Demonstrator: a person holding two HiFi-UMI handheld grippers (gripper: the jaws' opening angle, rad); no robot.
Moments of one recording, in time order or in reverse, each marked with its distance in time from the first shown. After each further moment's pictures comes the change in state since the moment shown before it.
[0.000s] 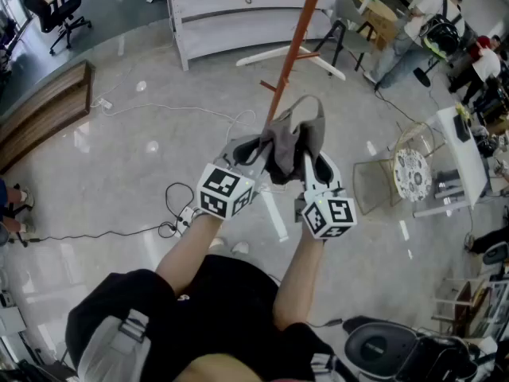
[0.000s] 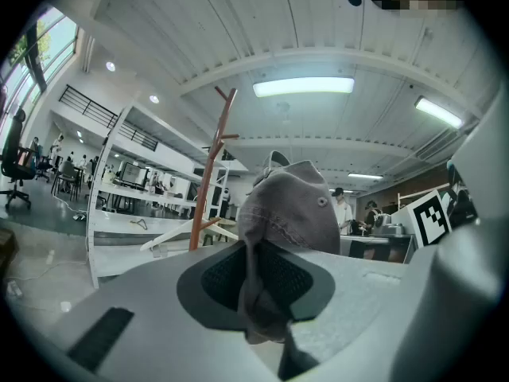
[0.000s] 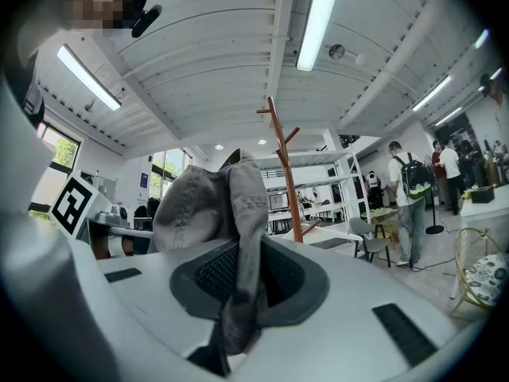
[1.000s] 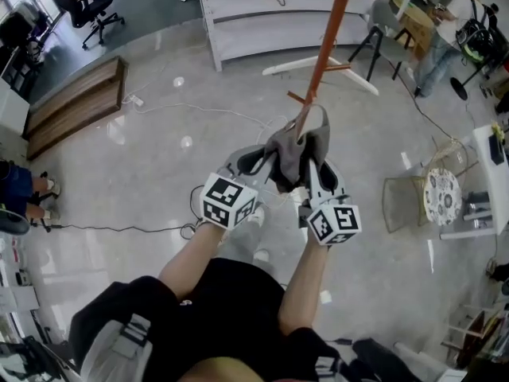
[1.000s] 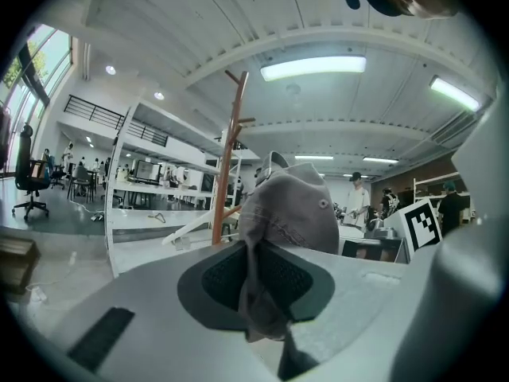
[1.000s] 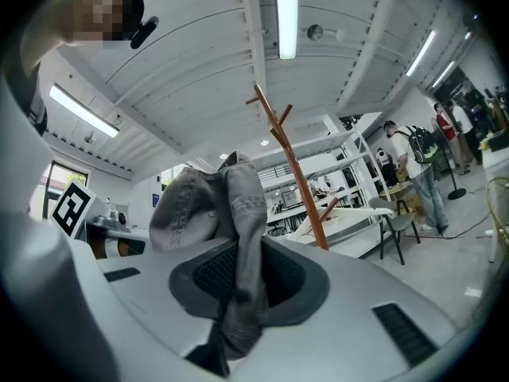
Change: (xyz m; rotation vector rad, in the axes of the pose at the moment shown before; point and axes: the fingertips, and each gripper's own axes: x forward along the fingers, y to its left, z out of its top) left arm 0.019 0.054 -0.021 0.028 0.083 0.101; right arm 0.067 -0.012 -0.043 0.153 -0.042 0.126
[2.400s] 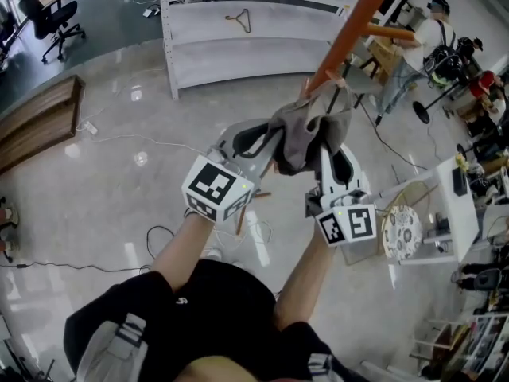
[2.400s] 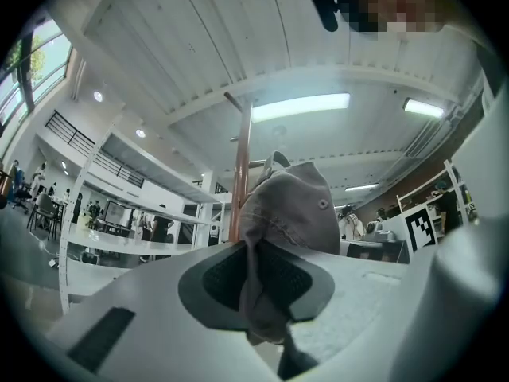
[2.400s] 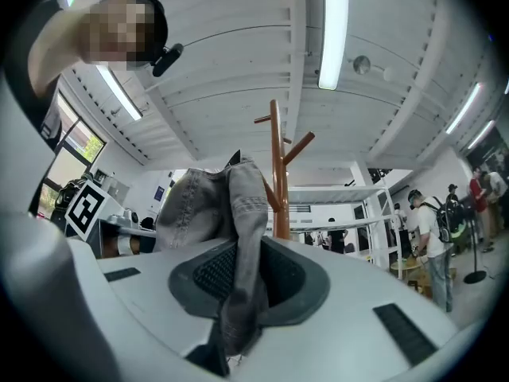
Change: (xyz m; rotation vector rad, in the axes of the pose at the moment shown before) left arm 0.177 0.090 0.199 0.095 -0.335 -0.145; right arm 0.177 -0.096 0.188 -0.317 -0.192 0.051
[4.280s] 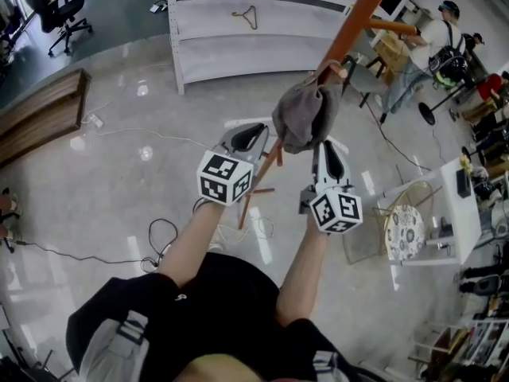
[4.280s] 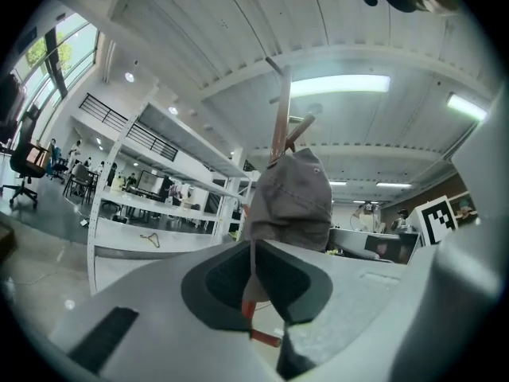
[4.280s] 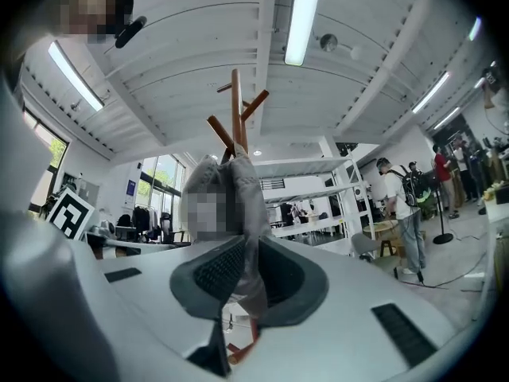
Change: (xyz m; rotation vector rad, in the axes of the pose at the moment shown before) left arm -0.004 0.037 -0.106 -0.158 0.160 0.185; right arm -0.019 -0.043 -0.091 0.149 0.163 -0.196
